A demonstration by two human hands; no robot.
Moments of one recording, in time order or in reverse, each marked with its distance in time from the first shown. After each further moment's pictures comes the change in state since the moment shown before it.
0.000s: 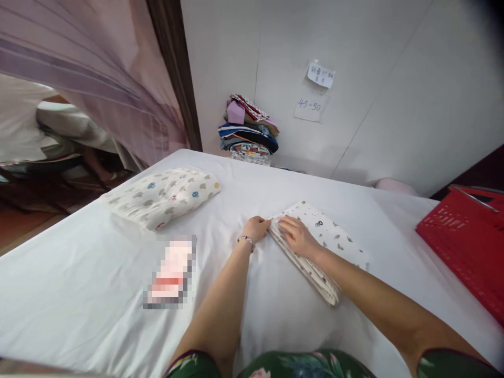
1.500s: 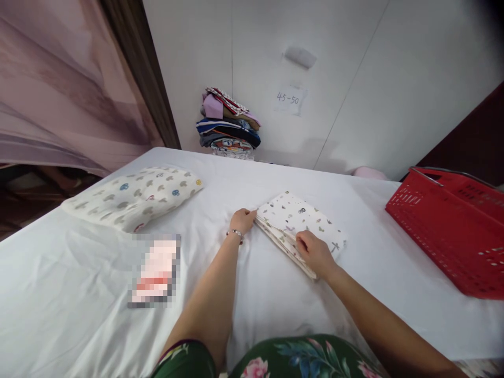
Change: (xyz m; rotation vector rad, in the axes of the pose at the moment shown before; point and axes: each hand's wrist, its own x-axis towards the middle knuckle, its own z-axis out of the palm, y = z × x) left_hand 0.004 -0.003 0.007 0.009 0.074 0.035; right_hand -0.096 -0.040 -0.045 -0.208 0.018 0.428
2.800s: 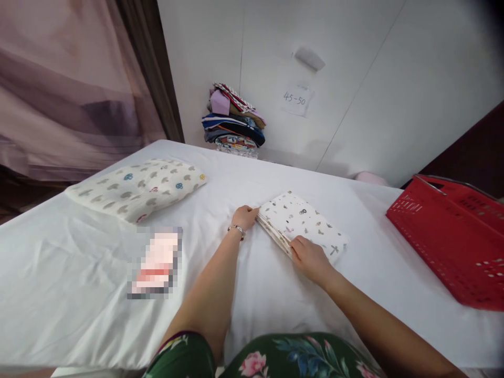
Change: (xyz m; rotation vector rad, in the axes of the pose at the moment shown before) left_hand -0.001 0.003 -0.002 -0.003 -0.031 -0.013; right_hand 0.000 -0.029 -0.008 -0.315 -0.327 -0.063
